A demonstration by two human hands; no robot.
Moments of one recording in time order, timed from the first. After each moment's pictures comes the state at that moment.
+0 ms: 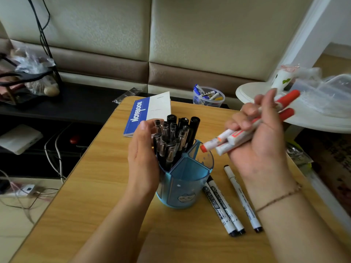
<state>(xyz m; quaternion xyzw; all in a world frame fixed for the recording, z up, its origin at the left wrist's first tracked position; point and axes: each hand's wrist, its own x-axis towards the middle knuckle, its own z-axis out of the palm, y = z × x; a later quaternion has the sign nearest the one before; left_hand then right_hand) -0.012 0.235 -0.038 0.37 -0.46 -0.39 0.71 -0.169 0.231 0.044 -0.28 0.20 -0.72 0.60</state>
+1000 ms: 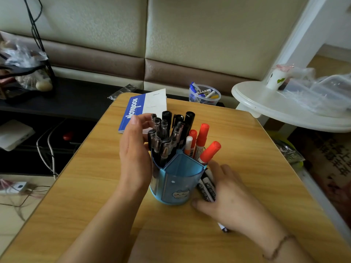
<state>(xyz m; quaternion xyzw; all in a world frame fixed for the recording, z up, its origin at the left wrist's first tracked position) -0.010 0.236 -0.037 0.40 -0.44 -0.38 0.71 -0.196 0.282 -0.034 -0.74 0.66 -0.07 0.14</state>
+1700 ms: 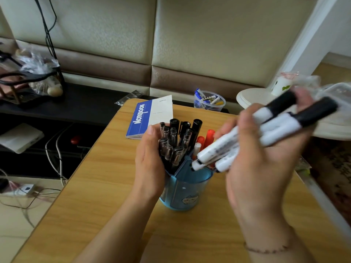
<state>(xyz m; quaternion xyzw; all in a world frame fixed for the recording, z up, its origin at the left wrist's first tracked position) -0.017 0.238 -0.036 0.33 -0.46 -0.43 0.71 -0.138 0.270 0.036 -0.53 0.25 -0.77 0.24</state>
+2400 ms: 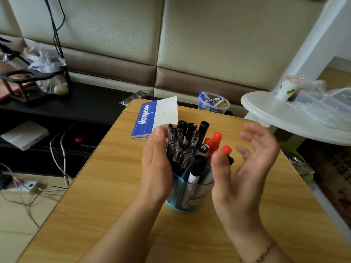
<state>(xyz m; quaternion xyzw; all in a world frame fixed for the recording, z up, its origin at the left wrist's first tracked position) -0.016 0.242 -0.035 0.35 -0.47 -0.40 0.71 -0.134 0.276 -0.010 -0.64 0.41 -0.64 0.08</state>
